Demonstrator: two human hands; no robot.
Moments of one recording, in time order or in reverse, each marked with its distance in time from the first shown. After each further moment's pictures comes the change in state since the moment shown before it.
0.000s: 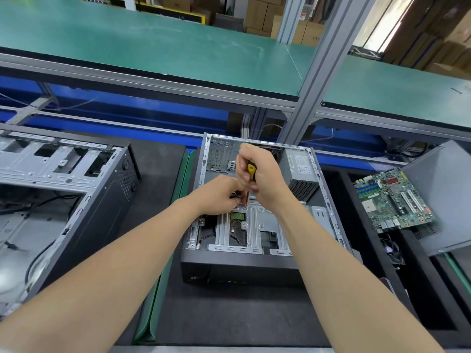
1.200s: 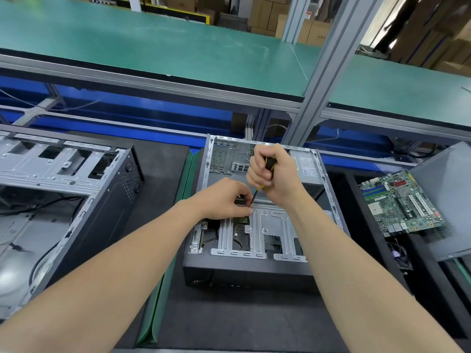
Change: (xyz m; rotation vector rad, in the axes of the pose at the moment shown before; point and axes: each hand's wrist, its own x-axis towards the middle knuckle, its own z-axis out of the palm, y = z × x) left_hand 0.000 -0.001 0.001 0.009 0.014 0.011; right_hand 0.014 0.002 -0.030 0.233 -0.052 0.083
